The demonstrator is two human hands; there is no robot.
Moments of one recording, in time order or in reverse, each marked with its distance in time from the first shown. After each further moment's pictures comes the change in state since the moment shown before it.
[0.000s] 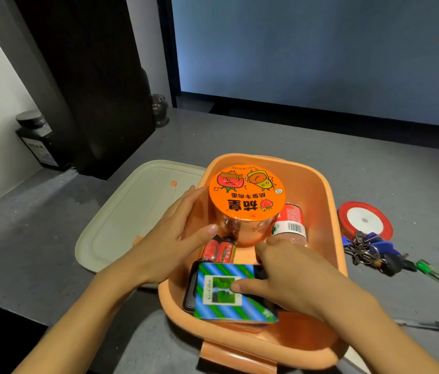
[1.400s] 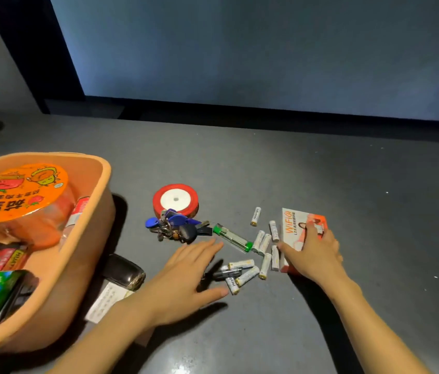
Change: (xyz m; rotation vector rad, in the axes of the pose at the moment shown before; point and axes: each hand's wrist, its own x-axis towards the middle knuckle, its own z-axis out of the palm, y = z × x) left_hand 0.053 0.152 0.306 0.423 -0.401 0.275; right_hand -0.172 0.362 0.084 0.402 0.350 0.916
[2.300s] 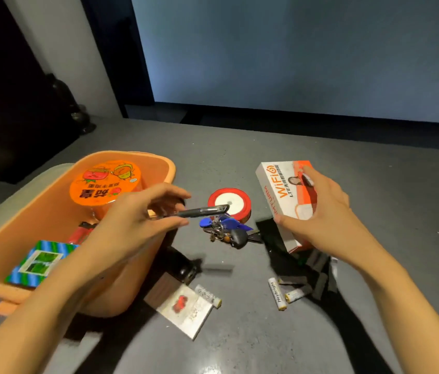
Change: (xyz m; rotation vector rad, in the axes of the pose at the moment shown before) left_hand -0.069 -0.017 -0.126 -0.181 0.569 -0.121; right_hand -0.023 -0.111 -0.058 0.388 -0.109 -0.621
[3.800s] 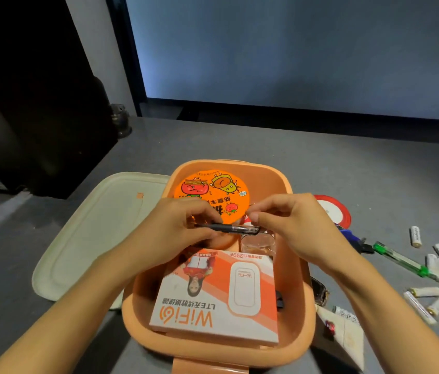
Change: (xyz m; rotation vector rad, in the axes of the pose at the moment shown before) left_hand -0.008 -0.165 -0.130 -0.034 -0.216 0.036; right_hand 0.033 -0.200 0.185 0.310 -0.090 -0.094
